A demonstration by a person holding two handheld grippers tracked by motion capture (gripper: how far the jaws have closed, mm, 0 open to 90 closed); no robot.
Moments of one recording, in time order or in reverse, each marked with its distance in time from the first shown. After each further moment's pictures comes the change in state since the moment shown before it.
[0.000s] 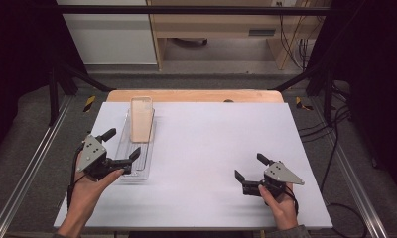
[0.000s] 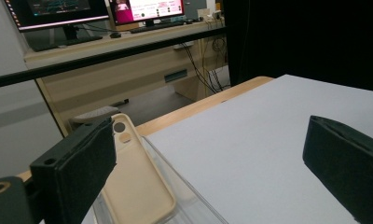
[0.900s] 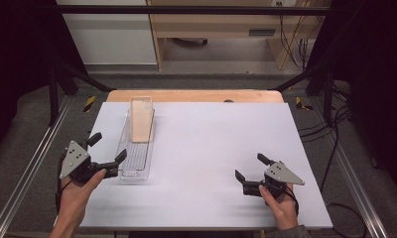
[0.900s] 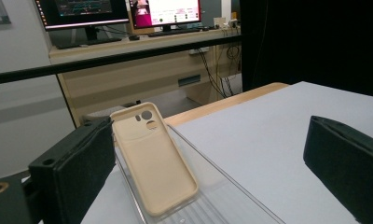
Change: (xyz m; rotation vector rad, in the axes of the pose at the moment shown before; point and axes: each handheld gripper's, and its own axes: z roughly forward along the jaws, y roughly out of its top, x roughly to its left) left arm 0.020 -0.022 -0.023 -0.026 0.053 -0.060; right arm 0.000 0.000 -0.001 0.000 -0.005 0.004
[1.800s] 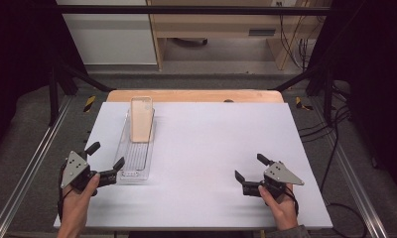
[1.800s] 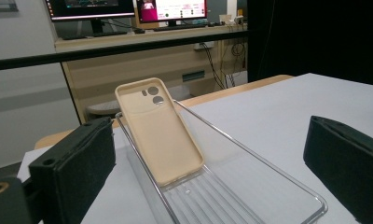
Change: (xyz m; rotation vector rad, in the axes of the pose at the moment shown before) left arm 0.004 -0.039 -0.007 -0.002 0.016 -0.023; right arm 0.001 -0.001 0.000 0.006 0.002 -0.010
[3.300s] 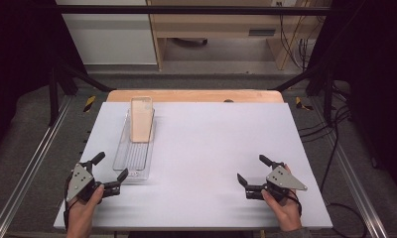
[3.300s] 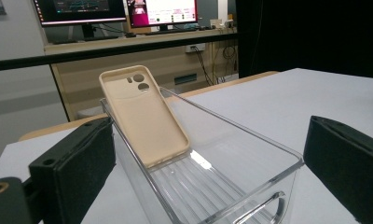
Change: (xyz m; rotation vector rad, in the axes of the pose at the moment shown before) left arm -0.012 -0.033 -0.006 -0.045 -0.036 0.021; right arm -0.003 -0.006 -0.010 -0.036 0.015 -0.085
